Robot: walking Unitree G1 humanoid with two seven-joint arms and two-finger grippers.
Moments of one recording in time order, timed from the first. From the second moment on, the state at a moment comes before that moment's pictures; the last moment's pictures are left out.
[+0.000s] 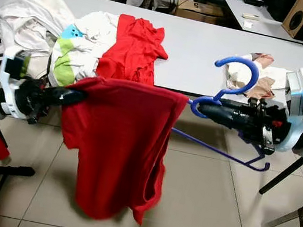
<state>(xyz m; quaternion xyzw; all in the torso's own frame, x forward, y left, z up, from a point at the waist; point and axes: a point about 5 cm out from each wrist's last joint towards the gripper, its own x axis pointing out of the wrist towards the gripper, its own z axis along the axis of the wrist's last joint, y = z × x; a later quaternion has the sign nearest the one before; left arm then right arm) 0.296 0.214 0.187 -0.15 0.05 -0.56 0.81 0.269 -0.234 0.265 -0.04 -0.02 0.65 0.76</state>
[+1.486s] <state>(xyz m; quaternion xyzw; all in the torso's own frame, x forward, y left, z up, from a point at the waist) 0.300 0.226 0.193 -0.12 0.03 -0.52 0.84 0.270 -0.234 0.264 -0.04 -0.02 0.65 0.76</state>
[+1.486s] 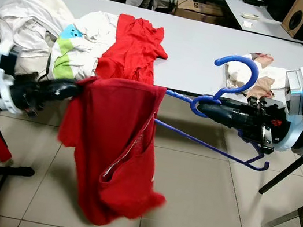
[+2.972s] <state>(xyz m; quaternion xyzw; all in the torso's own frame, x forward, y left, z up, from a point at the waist) 0.325 0.125 0.261 0.08 0.02 -0.70 0.70 0.287 -0.214 0.257 -0.10 0.02 0.65 0.76</state>
